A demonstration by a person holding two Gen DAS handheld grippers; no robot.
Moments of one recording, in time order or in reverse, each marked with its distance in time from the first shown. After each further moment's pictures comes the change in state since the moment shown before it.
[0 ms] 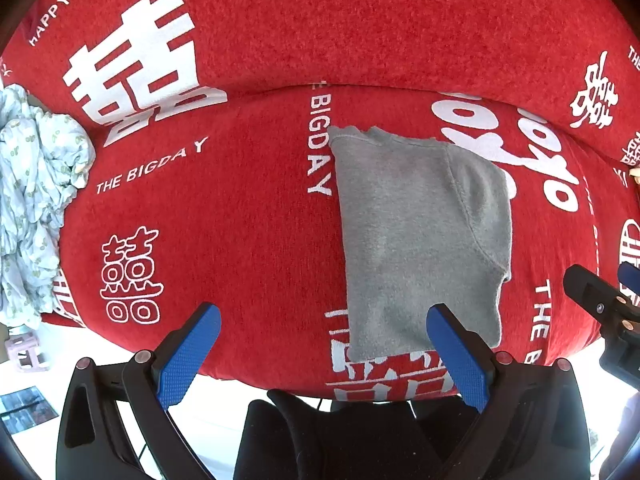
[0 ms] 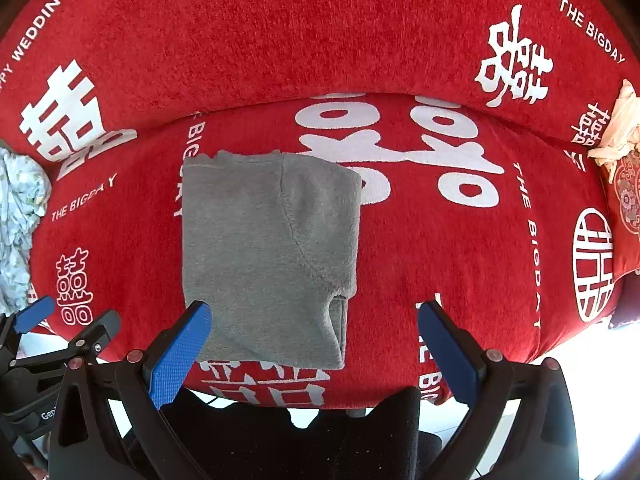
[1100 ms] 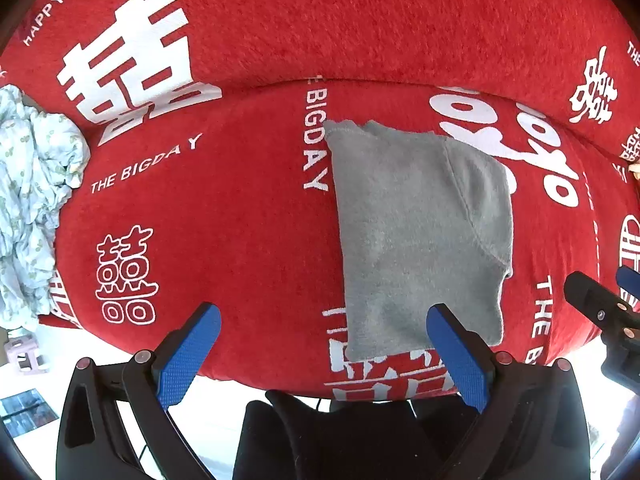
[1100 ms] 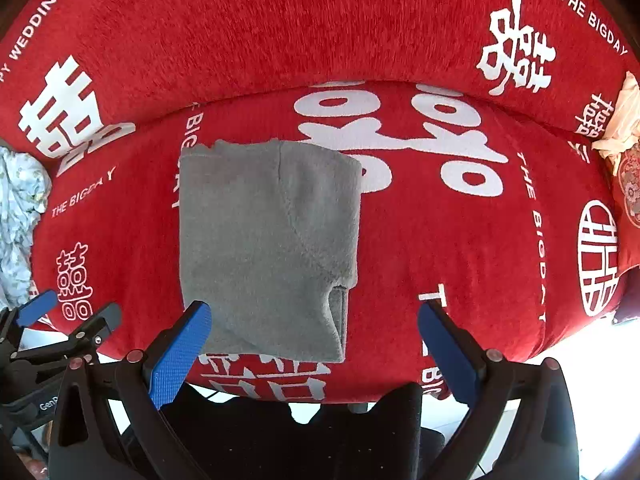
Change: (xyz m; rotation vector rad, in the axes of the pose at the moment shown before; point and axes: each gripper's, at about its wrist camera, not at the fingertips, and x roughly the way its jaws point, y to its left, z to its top) left arm 0.007 -0.003 -0.002 0.012 0.006 -0.004; right arm 0.008 -0.004 -0.005 0.004 0.023 0.010
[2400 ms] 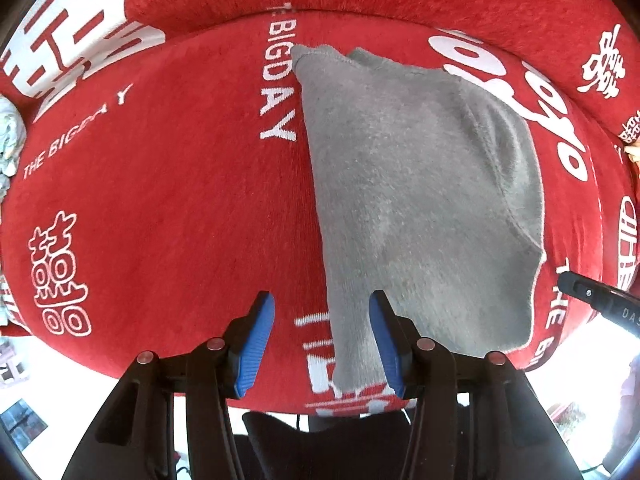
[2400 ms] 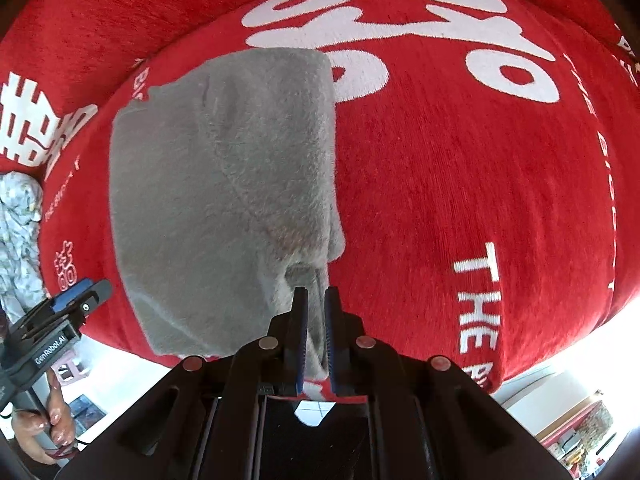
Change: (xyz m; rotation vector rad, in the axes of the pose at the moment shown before) left arm 0.103 -0.002 0.001 0.030 0.122 -0.129; right arm 0.117 -0.059 -0.016 0.126 0.202 0.170
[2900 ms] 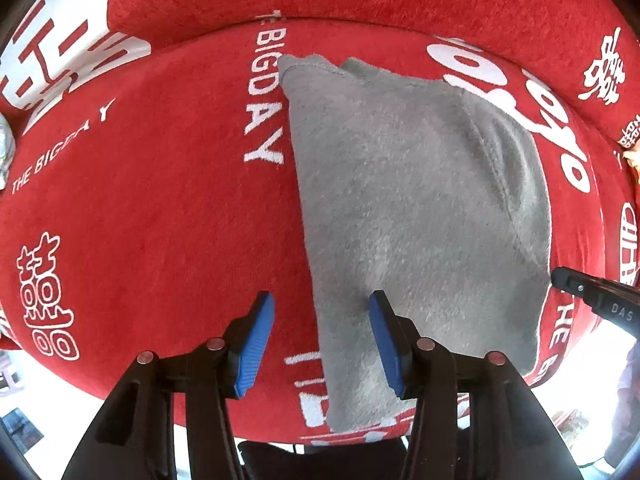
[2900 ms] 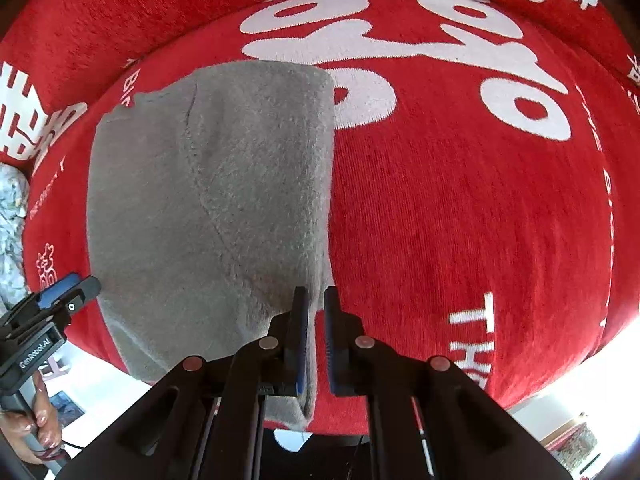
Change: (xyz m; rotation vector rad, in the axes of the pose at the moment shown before) left arm 0.024 0.000 0.020 0.010 -0.037 -0.015; right arm 0.026 -0.001 0.028 -0.044 -0.020 -0.054
